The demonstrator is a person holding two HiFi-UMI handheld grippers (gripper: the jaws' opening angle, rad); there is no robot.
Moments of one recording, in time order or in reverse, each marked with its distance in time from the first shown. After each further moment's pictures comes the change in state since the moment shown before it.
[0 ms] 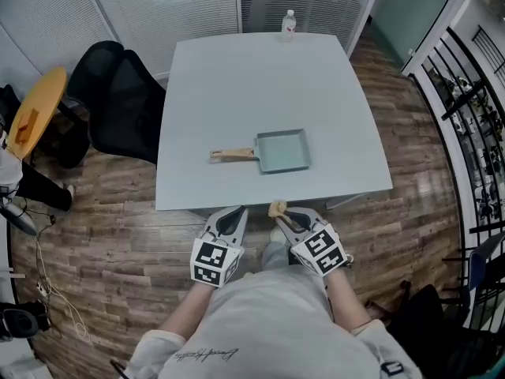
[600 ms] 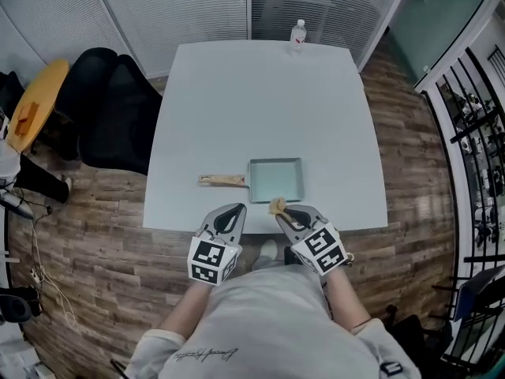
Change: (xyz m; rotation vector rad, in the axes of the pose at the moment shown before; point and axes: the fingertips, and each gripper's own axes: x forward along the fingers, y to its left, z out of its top) left arm 0.088 0.030 0.043 -0.047 -0.016 0.080; right arm 0.026 -0.104 0.032 -0.053 0.003 0.073
